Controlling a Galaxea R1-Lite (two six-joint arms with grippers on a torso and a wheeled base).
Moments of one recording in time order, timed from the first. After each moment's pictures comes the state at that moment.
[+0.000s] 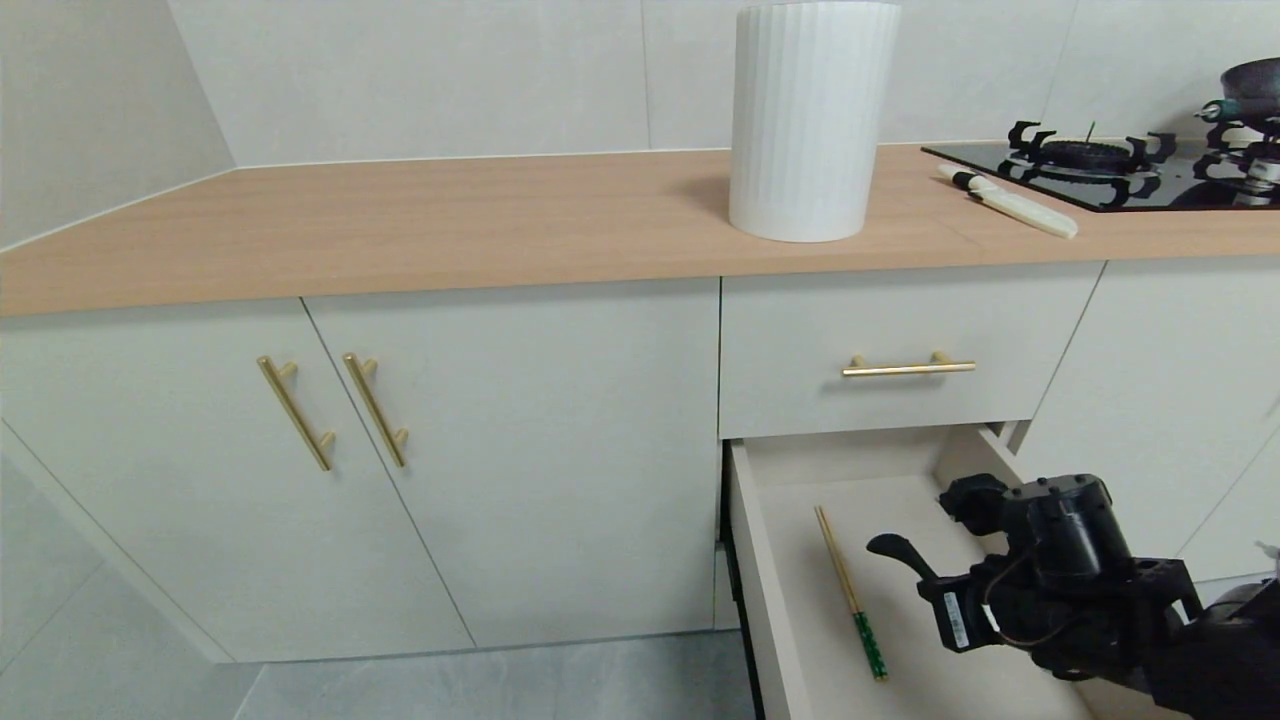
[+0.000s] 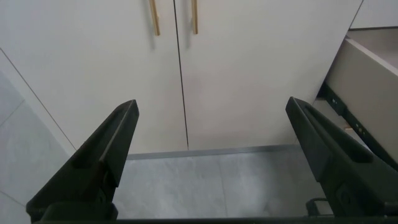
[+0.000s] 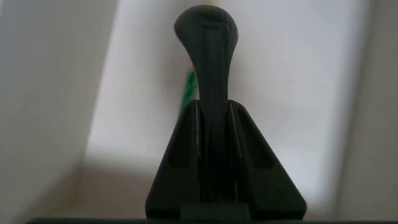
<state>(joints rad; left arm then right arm) 0.01 0.00 0.00 0.00 0.00 0.00 0.41 1.89 -0.44 -0.75 -0.14 0.11</state>
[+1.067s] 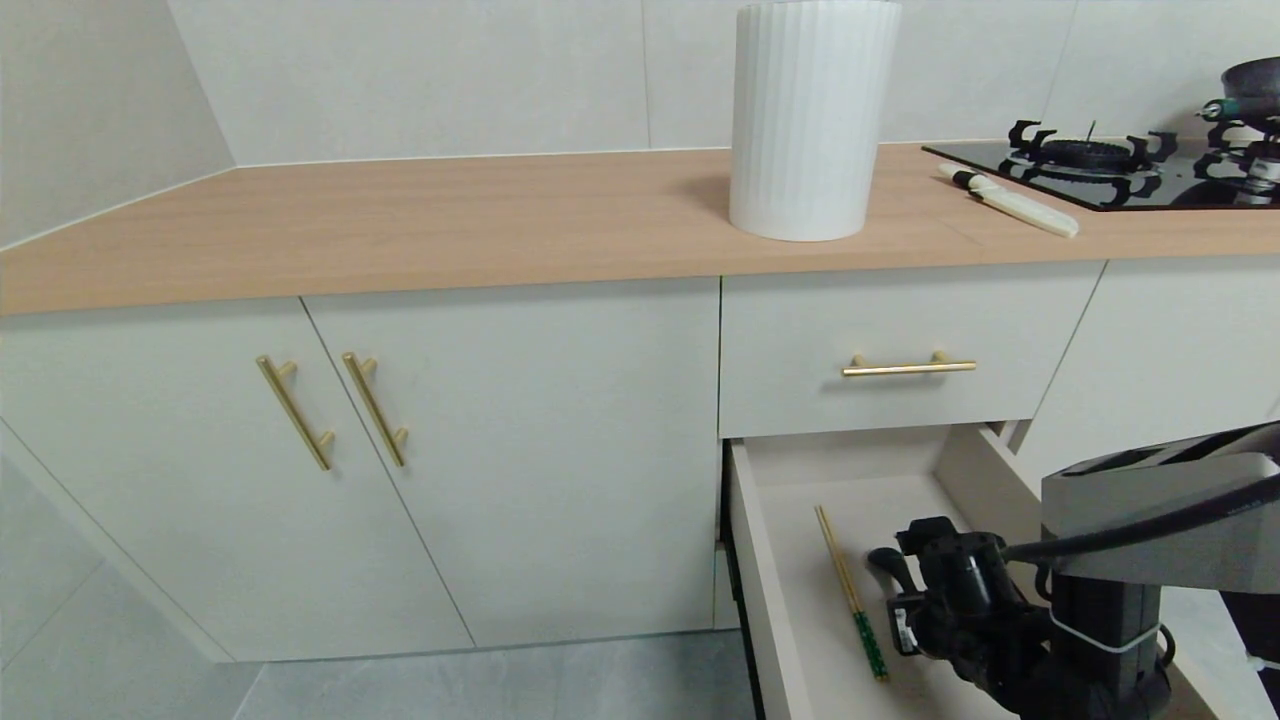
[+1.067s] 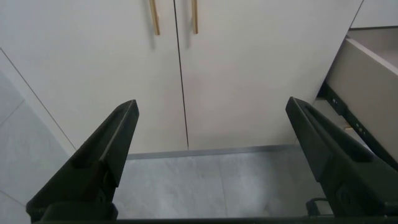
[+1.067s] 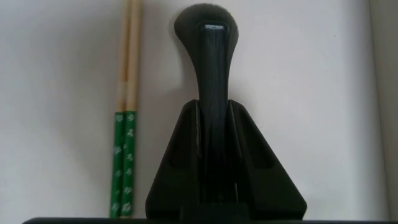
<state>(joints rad) 0.01 0.00 0.00 0.00 0.00 0.00 0.39 2.39 -0.49 -1.21 -0.35 0.13</state>
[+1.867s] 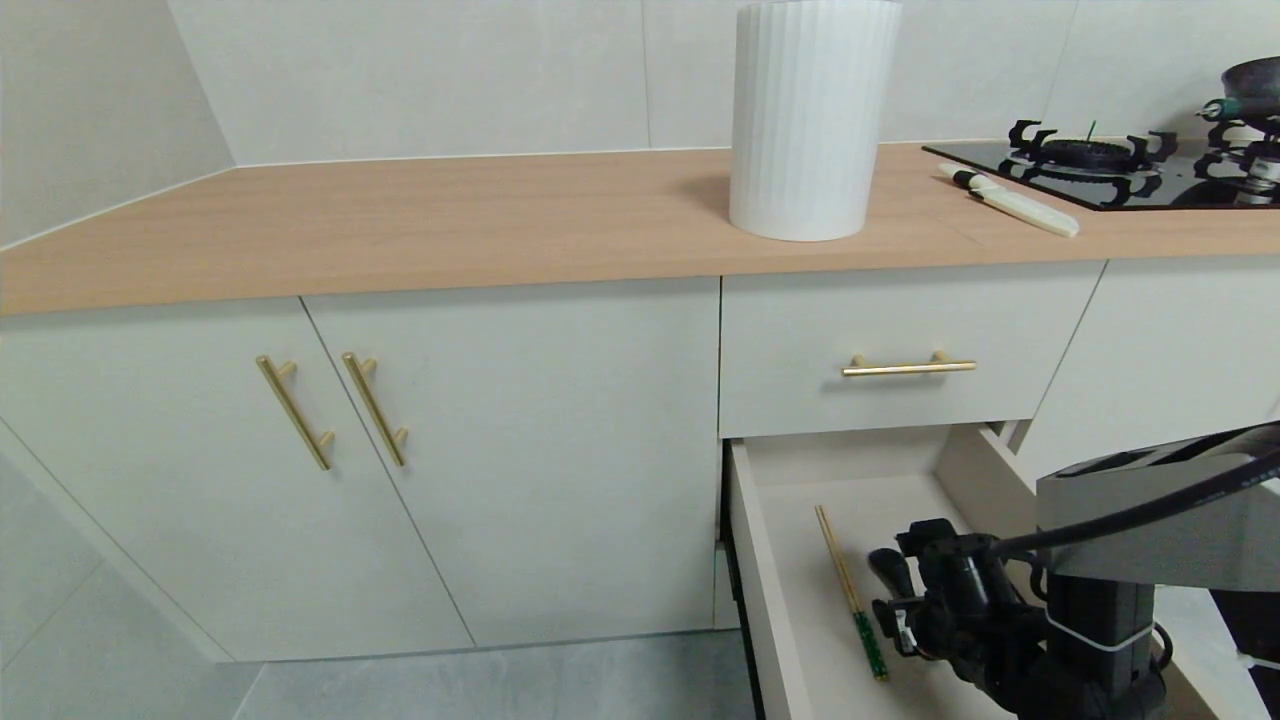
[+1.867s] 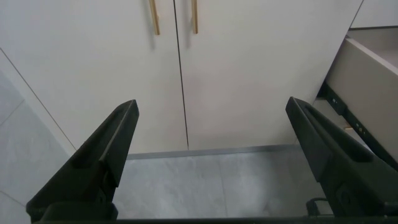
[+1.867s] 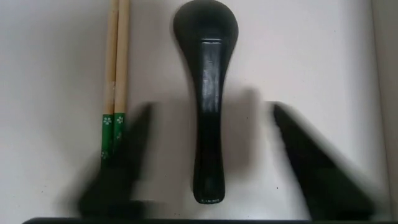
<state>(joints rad) 0.01 0.00 0.00 0.00 0.00 0.00 0.38 2.41 -0.50 -1.21 -0.35 0.13</state>
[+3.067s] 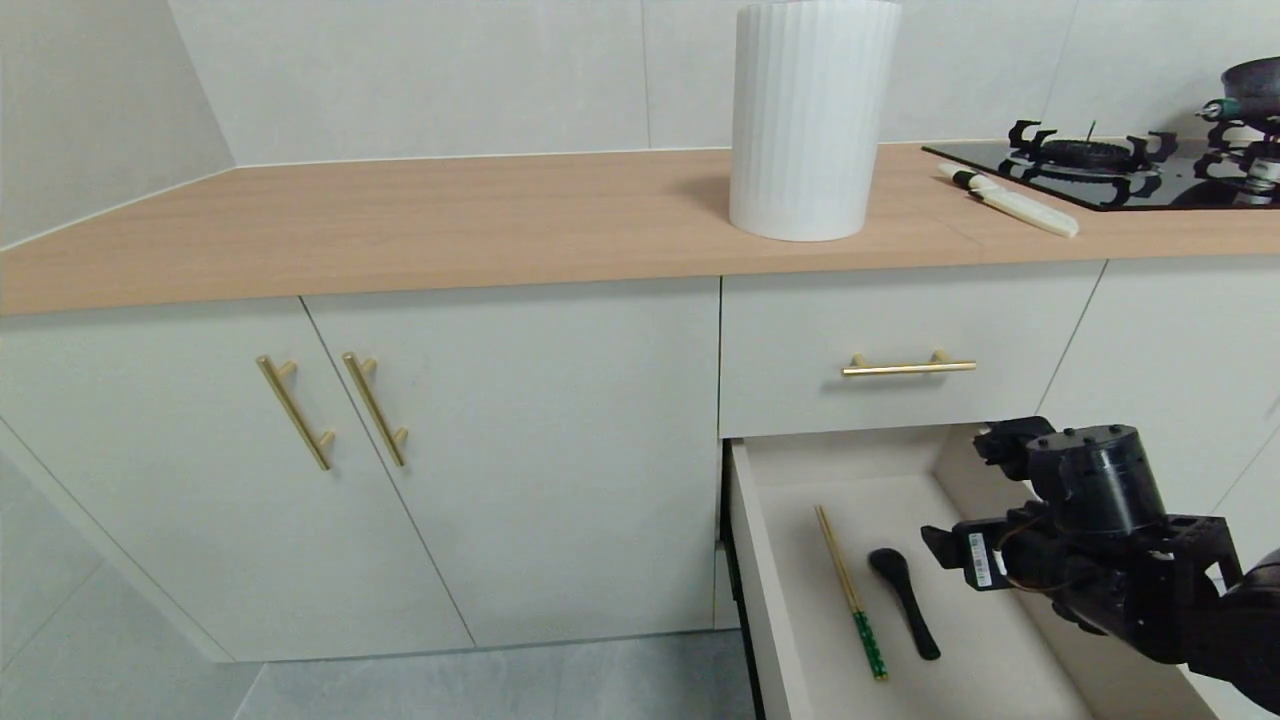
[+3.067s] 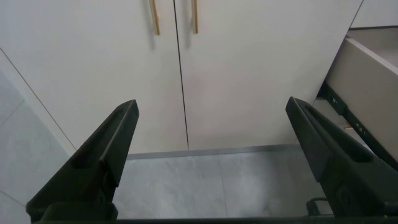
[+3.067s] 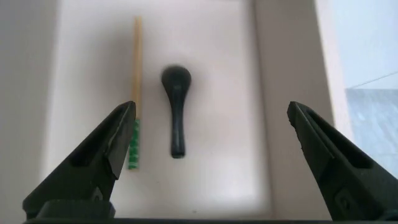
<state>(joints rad) 0.01 0.00 0.00 0.00 0.00 0.00 0.43 1.73 -0.54 -0.58 -0.44 0.13</state>
